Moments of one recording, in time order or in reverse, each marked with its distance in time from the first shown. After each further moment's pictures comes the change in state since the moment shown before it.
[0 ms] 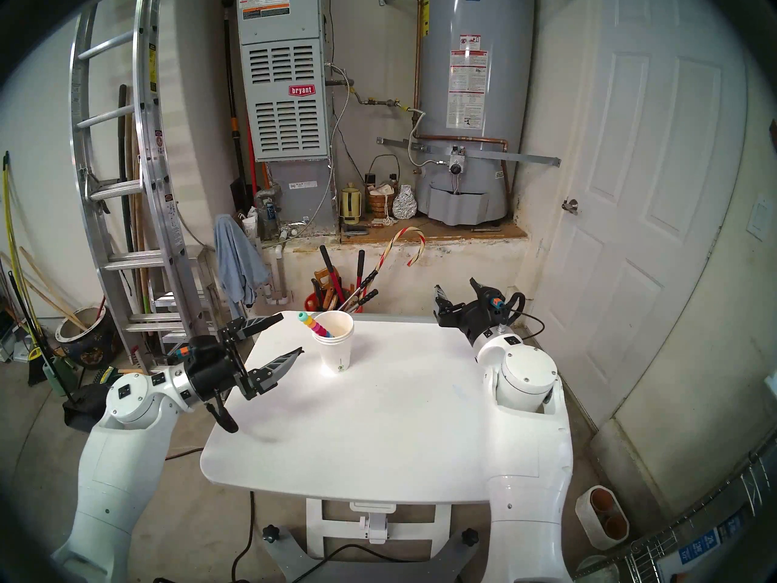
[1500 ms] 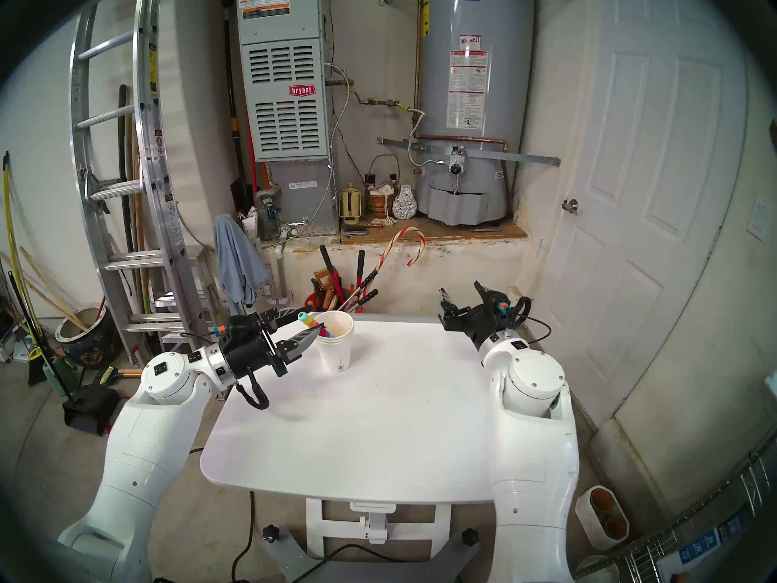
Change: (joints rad) left arm -0.151 -0.035 0.101 0.126 0.033 0.014 0.041; right arm -0.017 0.007 0.023 -0.008 0.009 -0.004 0.022
